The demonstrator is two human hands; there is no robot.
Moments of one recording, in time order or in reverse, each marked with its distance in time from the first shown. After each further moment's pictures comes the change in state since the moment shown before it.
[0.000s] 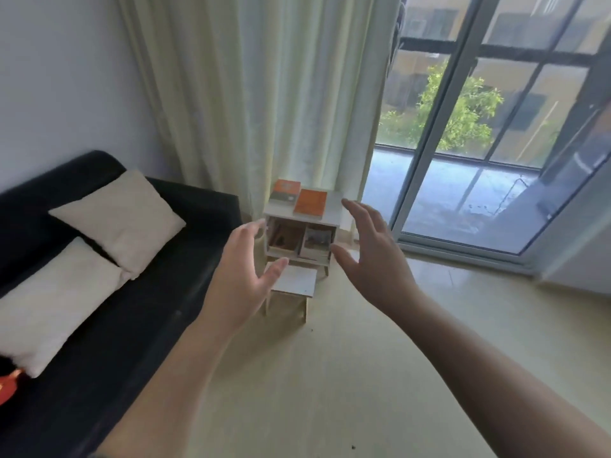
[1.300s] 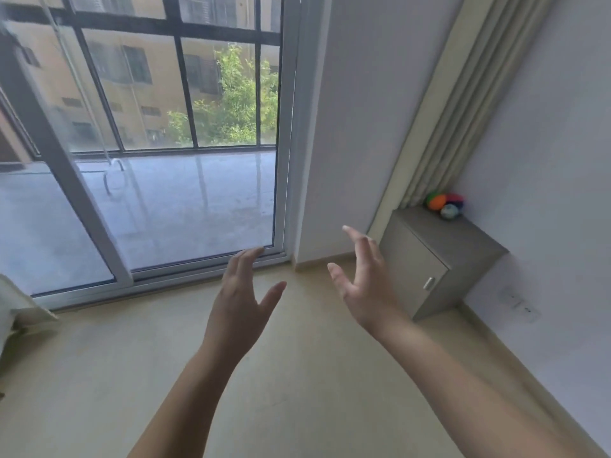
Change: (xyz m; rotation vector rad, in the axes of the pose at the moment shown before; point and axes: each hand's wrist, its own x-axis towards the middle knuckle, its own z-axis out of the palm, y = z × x) left_hand 0.114 0.696 0.853 -0.272 -0.385 0.259; right_hand -0.156 0.882 -0.583 -0.072 0.357 0.541
